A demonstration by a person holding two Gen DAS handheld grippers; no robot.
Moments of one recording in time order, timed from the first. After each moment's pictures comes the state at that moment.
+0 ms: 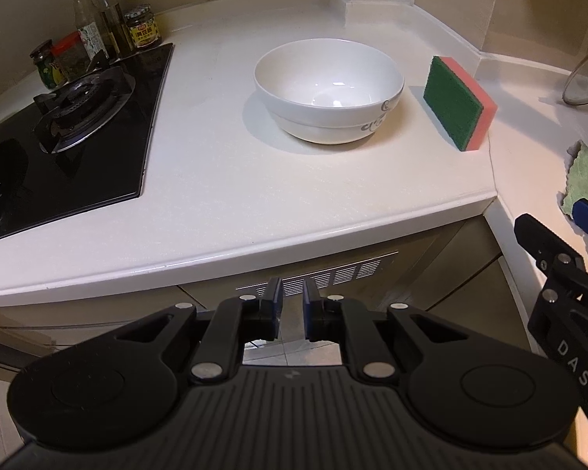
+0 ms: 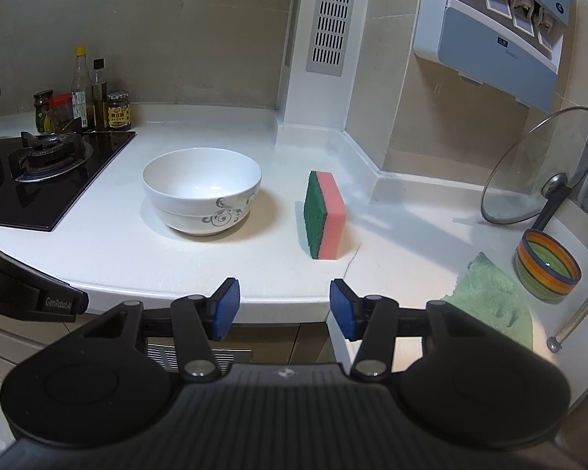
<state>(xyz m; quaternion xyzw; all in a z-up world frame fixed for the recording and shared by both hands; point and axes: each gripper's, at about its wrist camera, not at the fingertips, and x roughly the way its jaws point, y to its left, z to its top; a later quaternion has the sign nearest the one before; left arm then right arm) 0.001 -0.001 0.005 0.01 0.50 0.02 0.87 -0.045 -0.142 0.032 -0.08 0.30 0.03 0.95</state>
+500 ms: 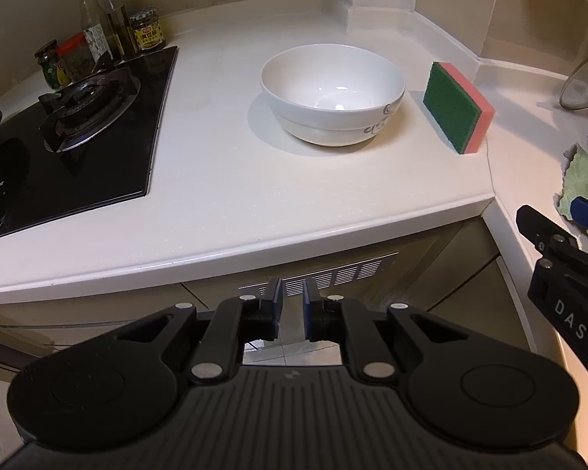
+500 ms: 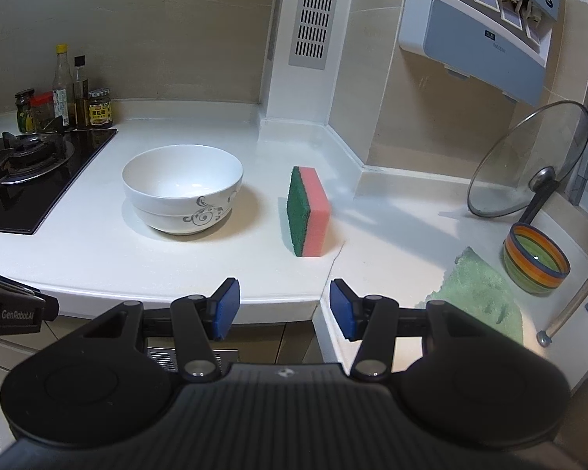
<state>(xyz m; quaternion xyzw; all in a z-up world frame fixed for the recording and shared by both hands) -0.008 0.002 0.009 0.01 0.49 0.03 0.87 -0.035 -0.146 0.030 -0.08 0.31 0.01 0.95</state>
